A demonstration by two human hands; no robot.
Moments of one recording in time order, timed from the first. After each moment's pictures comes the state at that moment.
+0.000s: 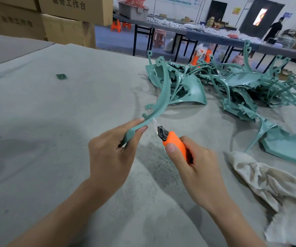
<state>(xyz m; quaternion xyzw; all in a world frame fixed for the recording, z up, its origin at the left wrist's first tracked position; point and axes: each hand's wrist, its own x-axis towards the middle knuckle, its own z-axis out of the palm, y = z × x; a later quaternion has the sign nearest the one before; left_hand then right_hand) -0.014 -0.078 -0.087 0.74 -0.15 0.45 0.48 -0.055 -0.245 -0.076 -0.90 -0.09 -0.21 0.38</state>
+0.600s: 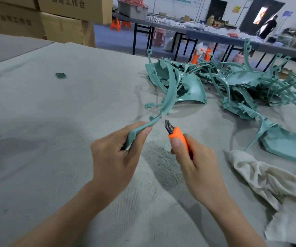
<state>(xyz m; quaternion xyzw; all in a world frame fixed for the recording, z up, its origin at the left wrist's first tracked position) -0.022 -0.082 -0.081 0.72 -0.19 0.46 0.48 -0.050 -0.246 -0.081 -0.88 -0.08 -0.21 0.41</state>
